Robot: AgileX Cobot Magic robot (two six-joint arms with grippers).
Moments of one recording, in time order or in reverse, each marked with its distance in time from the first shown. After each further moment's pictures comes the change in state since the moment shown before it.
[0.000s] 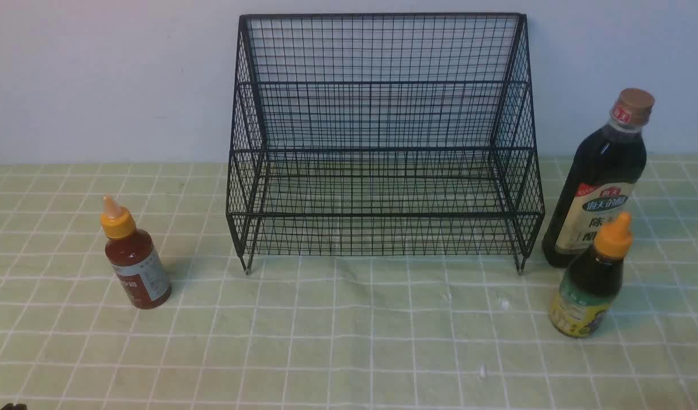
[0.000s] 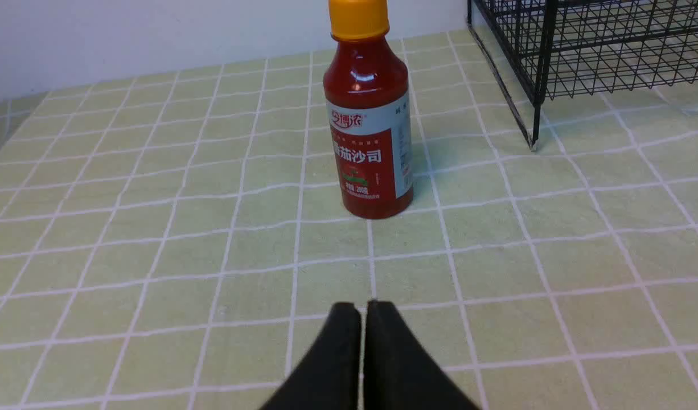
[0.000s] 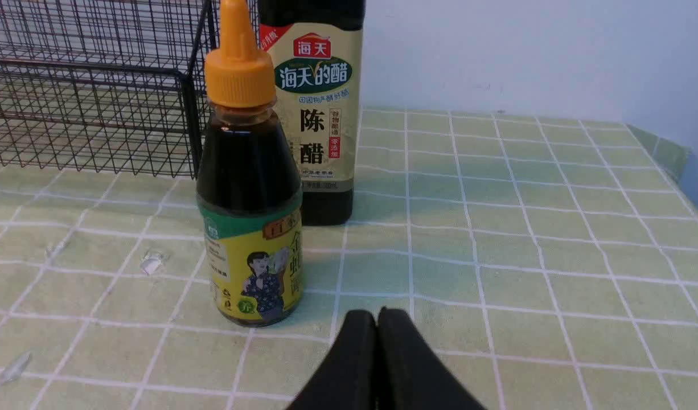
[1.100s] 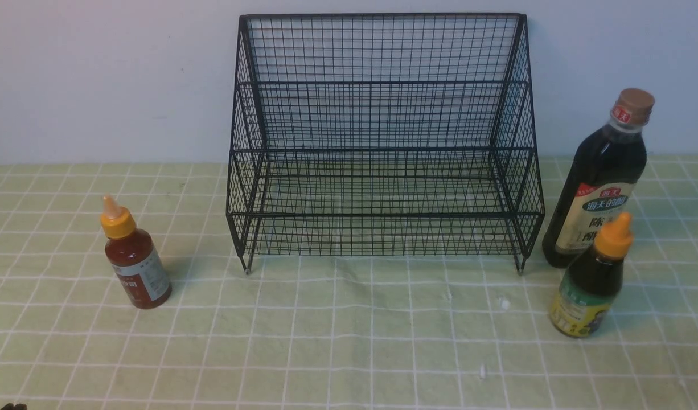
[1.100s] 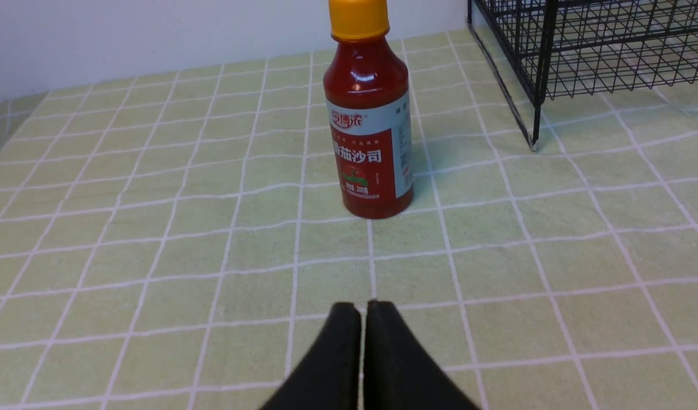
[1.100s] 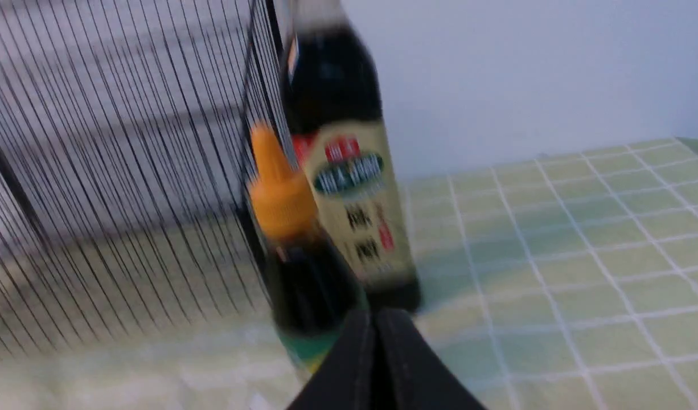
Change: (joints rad) right arm 0.000 0.000 0.013 0.271 -0.235 0.141; left arm 0.000 0.000 0.000 0.000 0.000 0.000
